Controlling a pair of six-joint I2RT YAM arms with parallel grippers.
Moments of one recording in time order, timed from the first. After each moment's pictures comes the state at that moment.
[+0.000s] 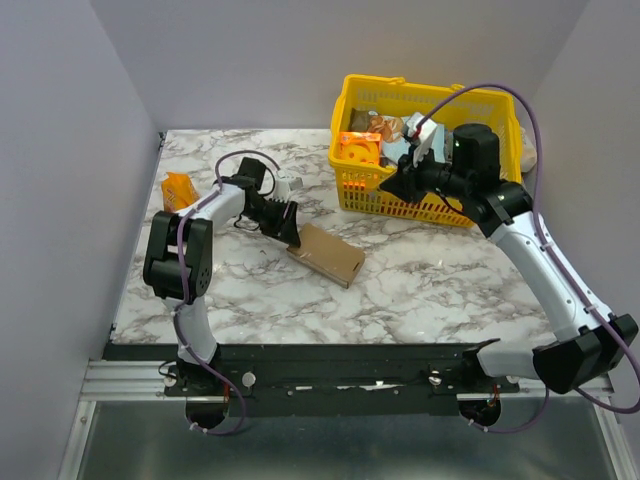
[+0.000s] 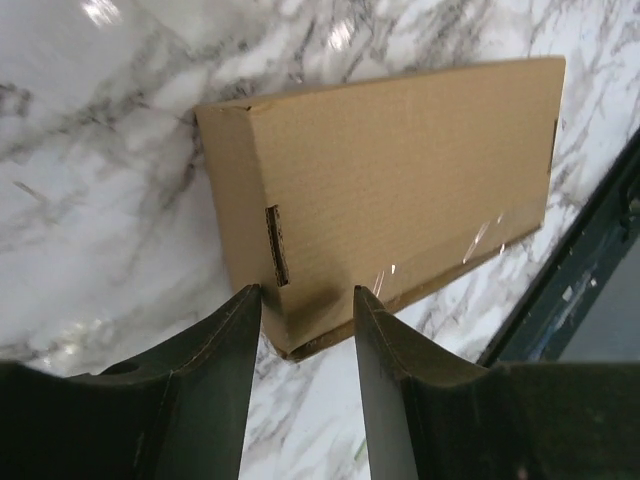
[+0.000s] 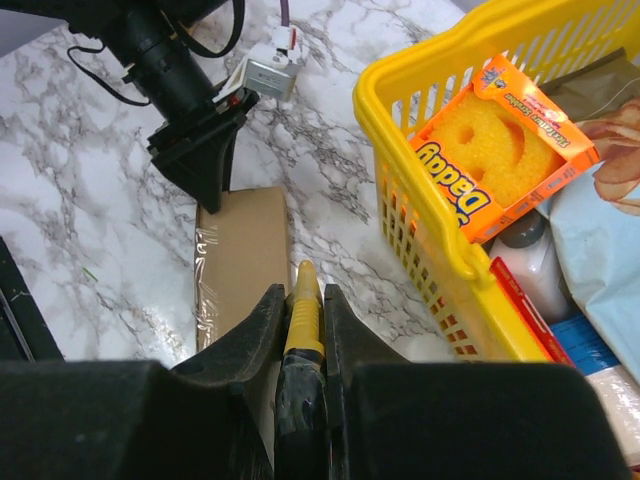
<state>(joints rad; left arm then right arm) -0.23 1.90 1.33 -0.64 0.75 0.17 0.39 1.33 1.43 -0.52 -0.50 -0.22</state>
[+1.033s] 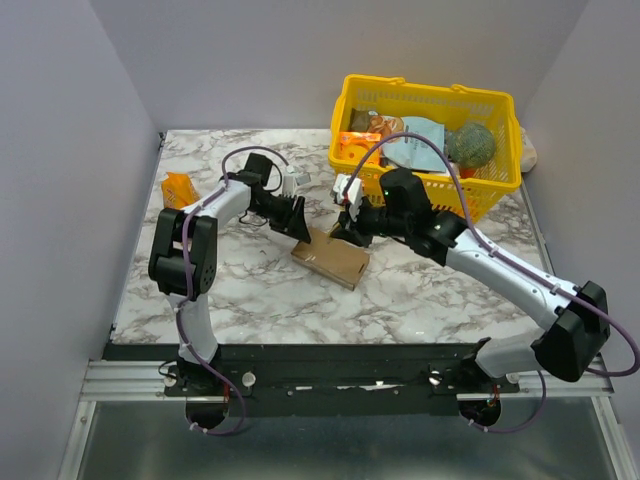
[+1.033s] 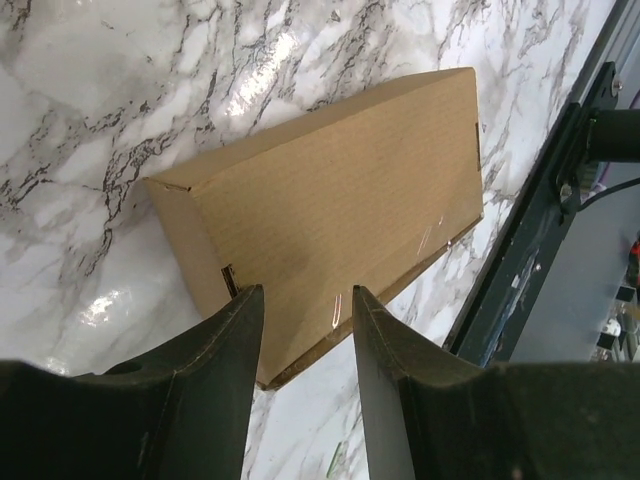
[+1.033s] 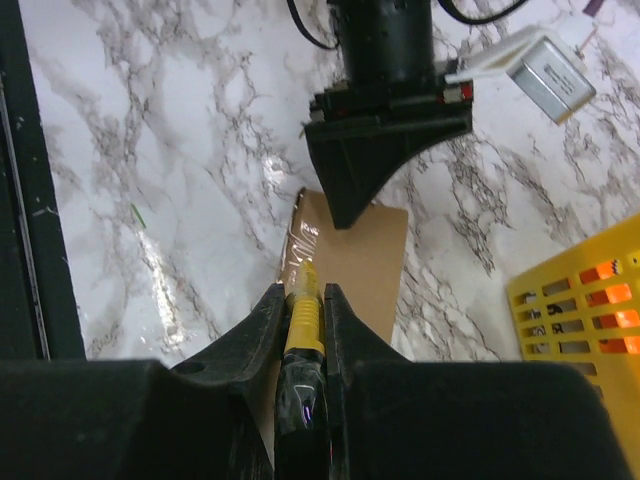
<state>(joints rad) -0.25 1.93 1.38 -0.67 0.89 0.17 0.72 1.37 1.17 -0.29 -0.42 -0.36</state>
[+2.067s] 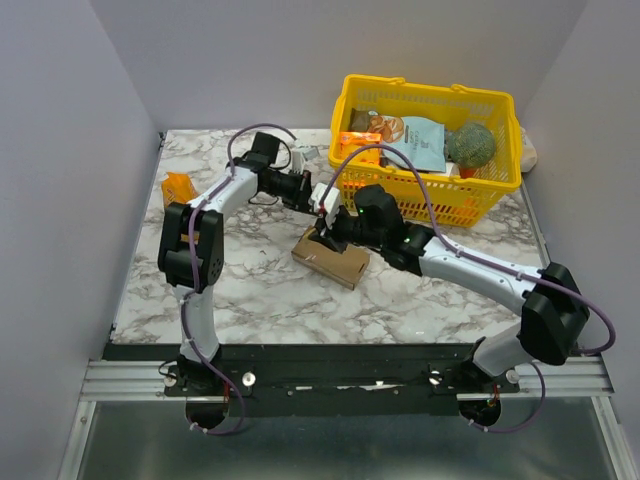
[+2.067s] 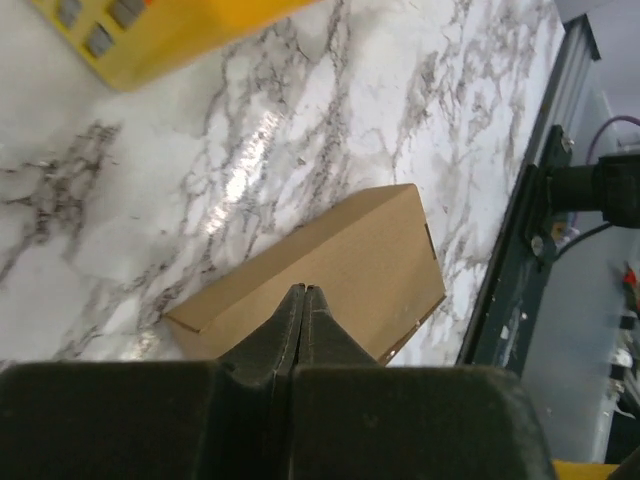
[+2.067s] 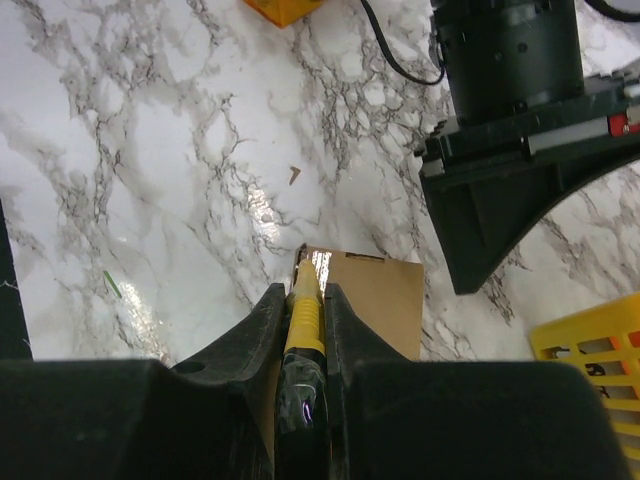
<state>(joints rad) -0.28 2.00 1.58 -0.56 0.96 0.08 0.85 1.48 1.09 0.02 -0.27 -0.26</state>
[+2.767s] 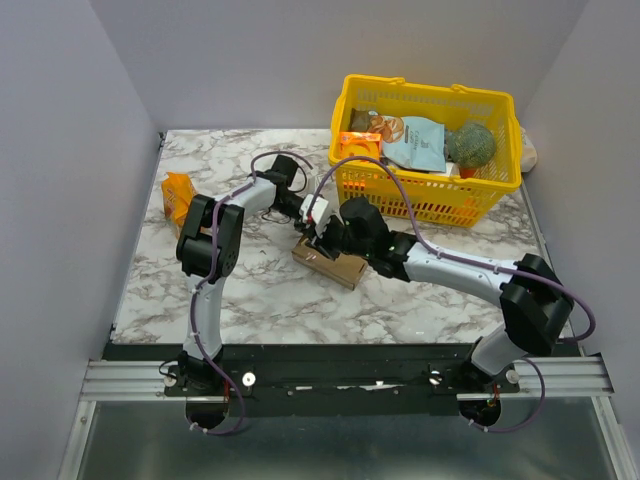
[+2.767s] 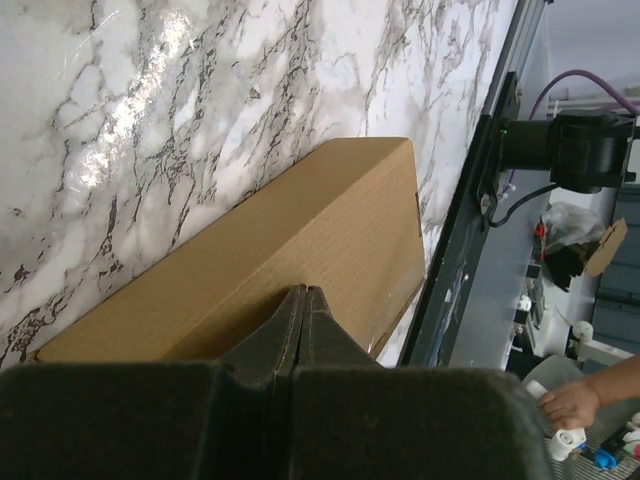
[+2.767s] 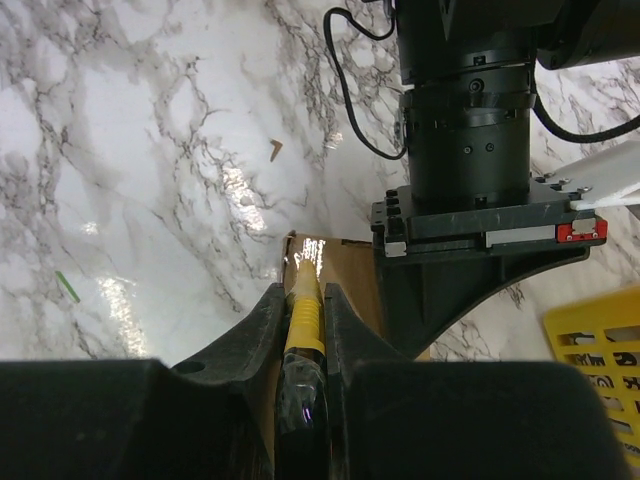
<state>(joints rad) -0.35 2.15 1.55 -0.64 1.04 0.06 0.90 1.57 1.05 0.11 -0.16 -0.27</state>
